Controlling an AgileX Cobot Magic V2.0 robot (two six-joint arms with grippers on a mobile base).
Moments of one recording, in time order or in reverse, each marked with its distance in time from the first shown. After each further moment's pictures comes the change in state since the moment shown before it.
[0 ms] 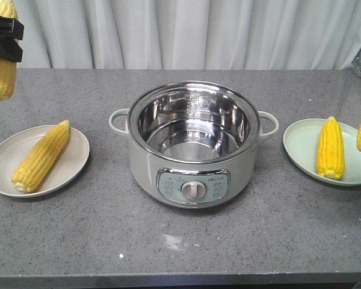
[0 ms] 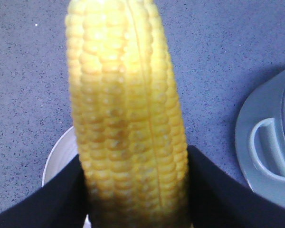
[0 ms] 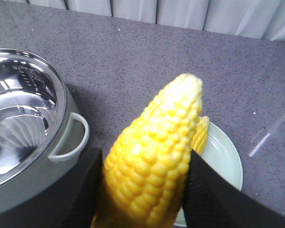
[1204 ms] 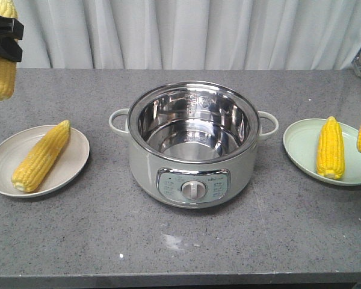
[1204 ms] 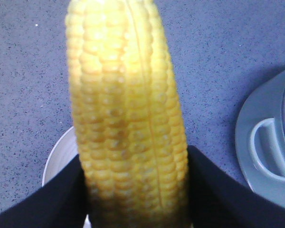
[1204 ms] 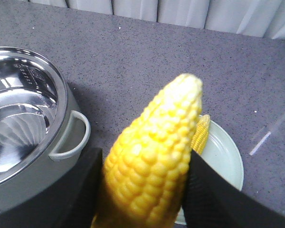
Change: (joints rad) left arm 0.000 0.000 0.000 0.000 0.000 0.000; right arm 0.000 0.000 0.000 0.000 0.006 0.000
